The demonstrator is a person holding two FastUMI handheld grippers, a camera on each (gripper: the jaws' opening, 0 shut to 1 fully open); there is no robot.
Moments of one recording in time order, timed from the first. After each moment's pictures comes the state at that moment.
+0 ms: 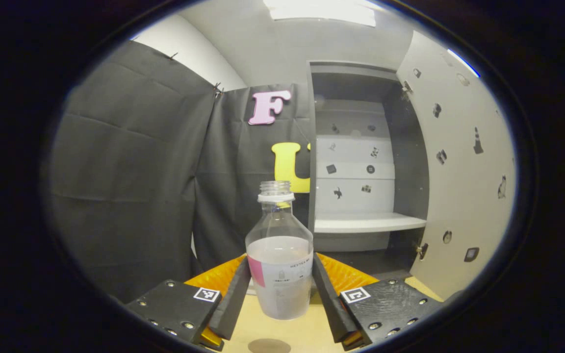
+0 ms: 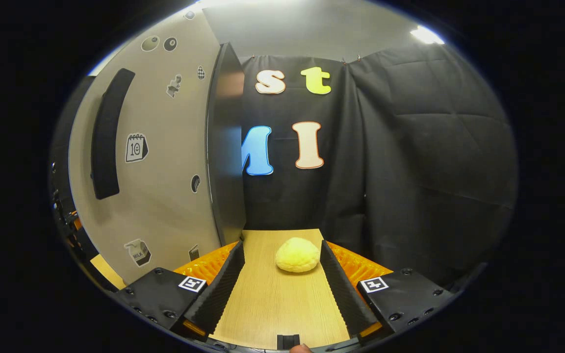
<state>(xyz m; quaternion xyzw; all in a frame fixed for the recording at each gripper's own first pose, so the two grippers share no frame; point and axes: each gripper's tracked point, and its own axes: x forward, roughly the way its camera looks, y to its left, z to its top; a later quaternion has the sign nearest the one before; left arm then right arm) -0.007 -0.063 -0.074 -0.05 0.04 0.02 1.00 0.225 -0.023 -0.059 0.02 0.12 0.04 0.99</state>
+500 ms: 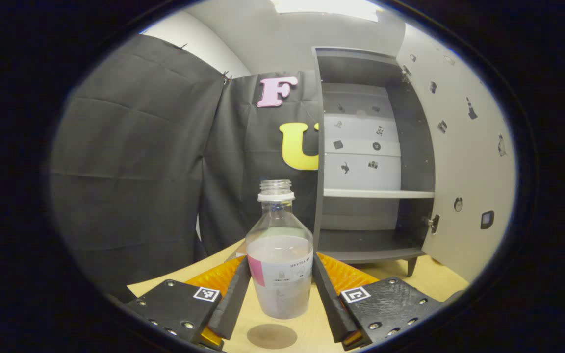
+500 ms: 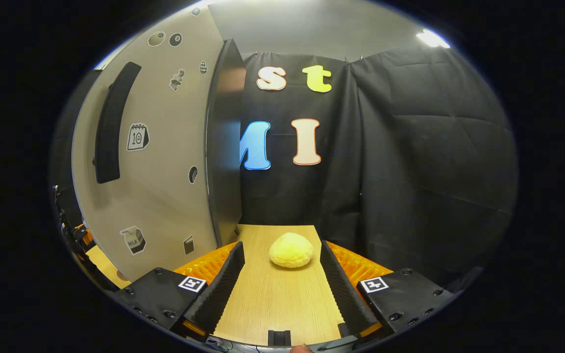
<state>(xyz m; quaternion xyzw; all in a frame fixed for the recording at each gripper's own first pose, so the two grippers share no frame) -0.023 -0.059 -0.165 -0.05 0.07 0.04 1.00 0.216 -0.033 -0.068 0.00 0.14 0.03 0.99</state>
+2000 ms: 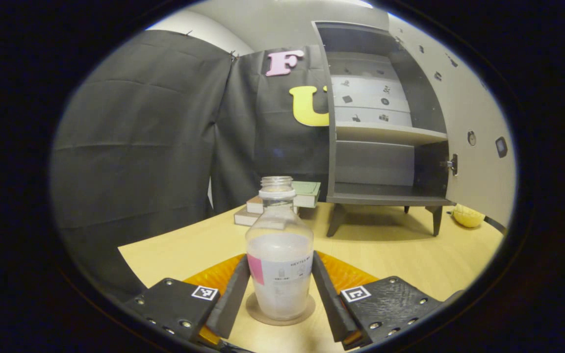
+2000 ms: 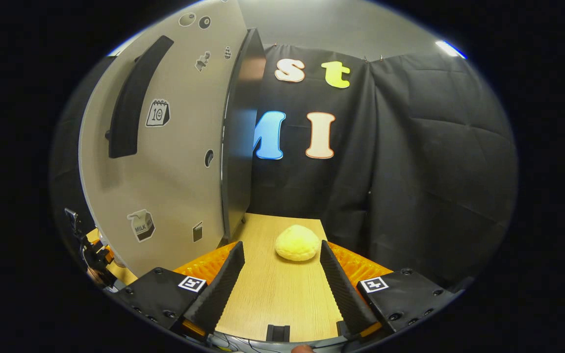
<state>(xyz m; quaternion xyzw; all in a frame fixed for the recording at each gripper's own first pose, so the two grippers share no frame) -0.054 -0.066 -0.304 -0.03 0.15 0.07 0.99 0.212 -0.007 -0.079 -0.04 0.16 0.05 0.98</state>
